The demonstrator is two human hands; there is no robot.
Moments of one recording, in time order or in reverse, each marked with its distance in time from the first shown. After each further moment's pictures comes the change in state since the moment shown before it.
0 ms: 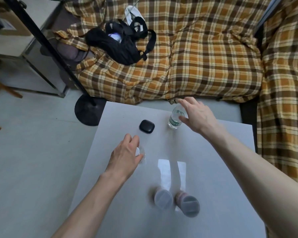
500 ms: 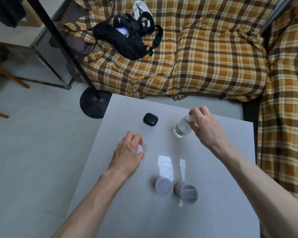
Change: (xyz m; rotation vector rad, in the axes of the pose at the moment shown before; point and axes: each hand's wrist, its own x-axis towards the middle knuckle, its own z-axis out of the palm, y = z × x) left_hand -0.043 -0.001 0.003 -0.106 0.076 0.018; right_hand -0.073 0.004 0.020 0.205 0.147 -0.025
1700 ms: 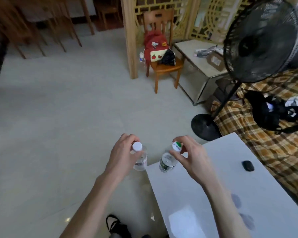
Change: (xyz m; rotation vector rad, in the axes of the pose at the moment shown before) left_hand -0.583 -0.065 -0.192 -0.414 0.832 -0.725; right_hand -0.378 -0.449 -0.090 0.316 -0.398 -0.957
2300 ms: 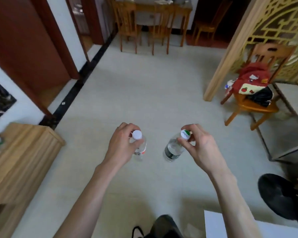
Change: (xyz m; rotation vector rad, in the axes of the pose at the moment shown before) left_hand -0.007 -0.227 -0.284 -0.069 0.485 -0.215; right_hand 0.186 -0.266 0.219 0.053 -0.232 -0.433
